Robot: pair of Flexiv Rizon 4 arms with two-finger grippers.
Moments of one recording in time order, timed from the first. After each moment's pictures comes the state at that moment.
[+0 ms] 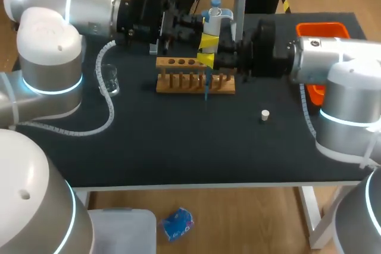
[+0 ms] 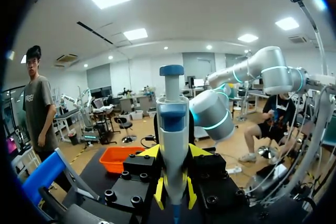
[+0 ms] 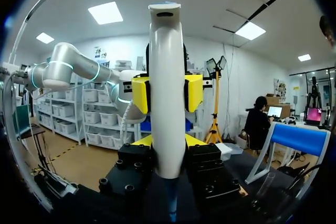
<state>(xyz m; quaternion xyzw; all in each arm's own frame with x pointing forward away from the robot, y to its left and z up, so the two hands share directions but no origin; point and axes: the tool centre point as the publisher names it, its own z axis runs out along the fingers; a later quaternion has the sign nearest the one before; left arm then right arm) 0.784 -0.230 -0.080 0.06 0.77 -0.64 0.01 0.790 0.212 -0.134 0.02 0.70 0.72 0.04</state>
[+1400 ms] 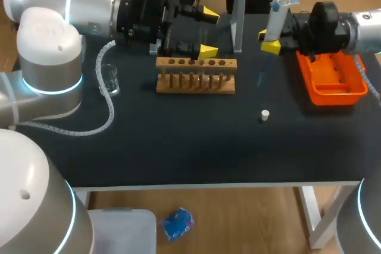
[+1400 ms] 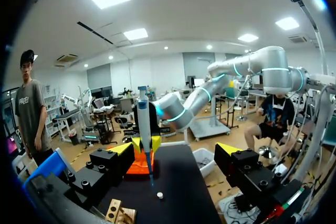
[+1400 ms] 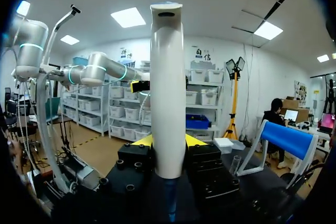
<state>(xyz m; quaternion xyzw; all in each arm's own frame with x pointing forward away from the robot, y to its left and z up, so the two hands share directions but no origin) 0.785 -0.230 -0.080 0.06 0.77 -0.64 0.01 0.840 0.069 -0.149 -0.07 0.70 0.71 -0.03</state>
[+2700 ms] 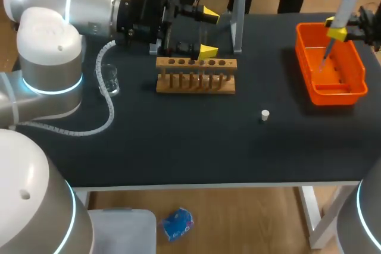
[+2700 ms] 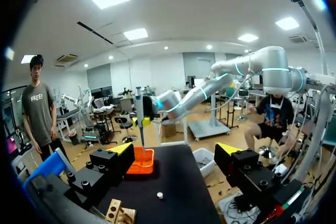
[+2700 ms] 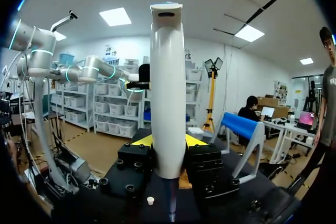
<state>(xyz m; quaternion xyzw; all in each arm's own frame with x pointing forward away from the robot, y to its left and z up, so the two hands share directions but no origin) 0.785 -0.230 -0.080 0.06 0.77 -0.64 0.01 0.892 -0.100 -0.153 -0.01 0.71 0.70 0.04</state>
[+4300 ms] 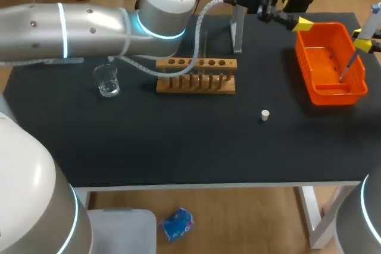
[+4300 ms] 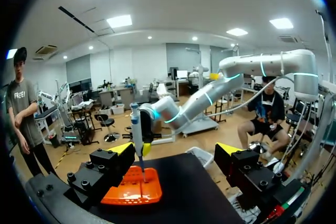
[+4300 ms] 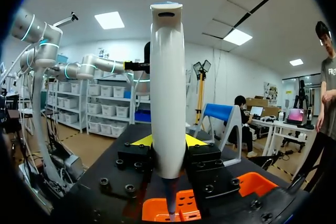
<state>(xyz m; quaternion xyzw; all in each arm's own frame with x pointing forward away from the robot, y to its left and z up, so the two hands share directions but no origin) 0.860 -0.437 -0.083 0.12 0.79 -0.60 -0.06 0.922 -0.182 -0.212 0.01 0.69 0.72 0.06</state>
